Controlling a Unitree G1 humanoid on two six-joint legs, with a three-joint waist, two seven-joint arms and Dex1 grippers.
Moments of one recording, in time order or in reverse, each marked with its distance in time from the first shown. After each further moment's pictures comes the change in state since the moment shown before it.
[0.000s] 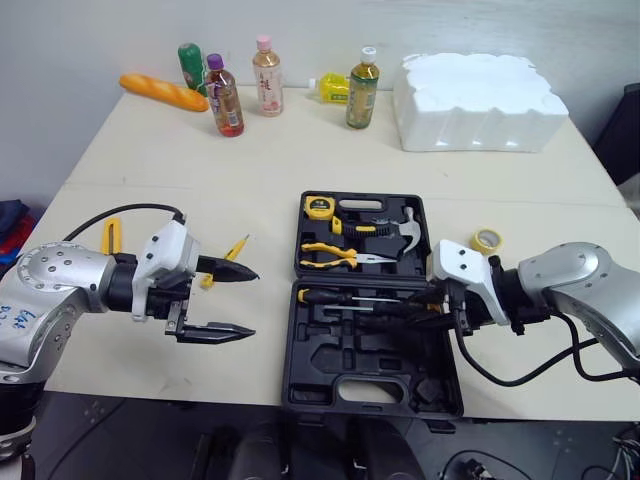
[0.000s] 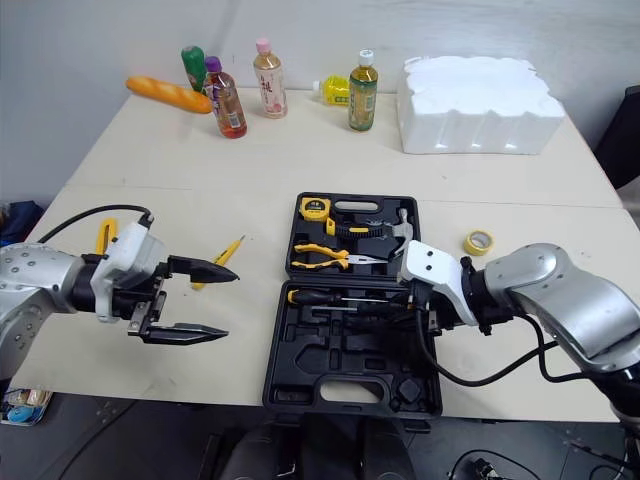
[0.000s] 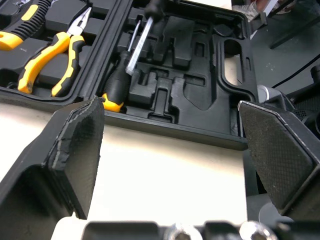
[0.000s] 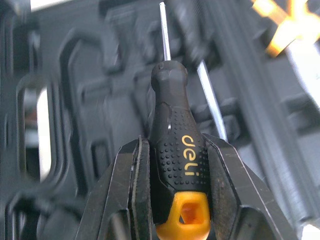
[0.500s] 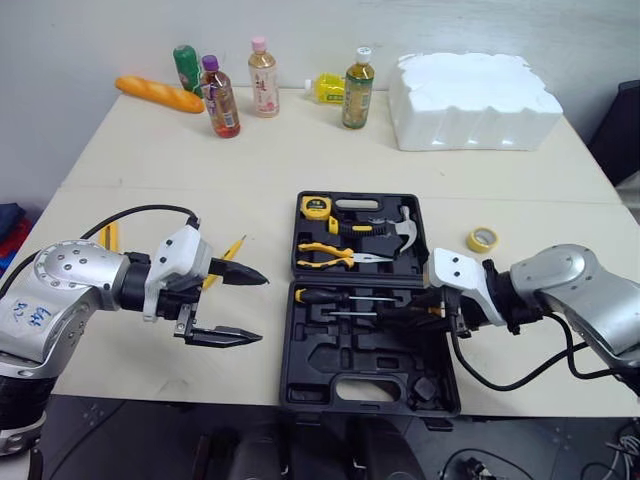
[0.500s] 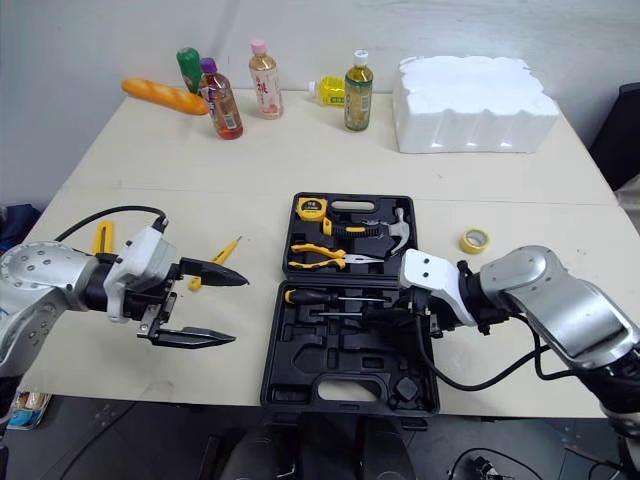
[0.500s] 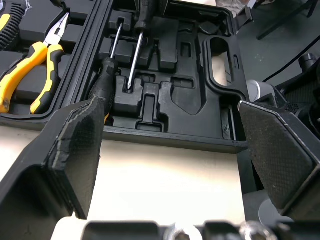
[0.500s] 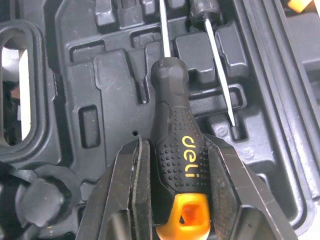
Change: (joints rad) left arm -0.037 -0.016 -0.047 0.005 0.021 -0.027 -0.013; right arm 0.006 0.027 0.037 0.076 -0.139 -0.104 0.062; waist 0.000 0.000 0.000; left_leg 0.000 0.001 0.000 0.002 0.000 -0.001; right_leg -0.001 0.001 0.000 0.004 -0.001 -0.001
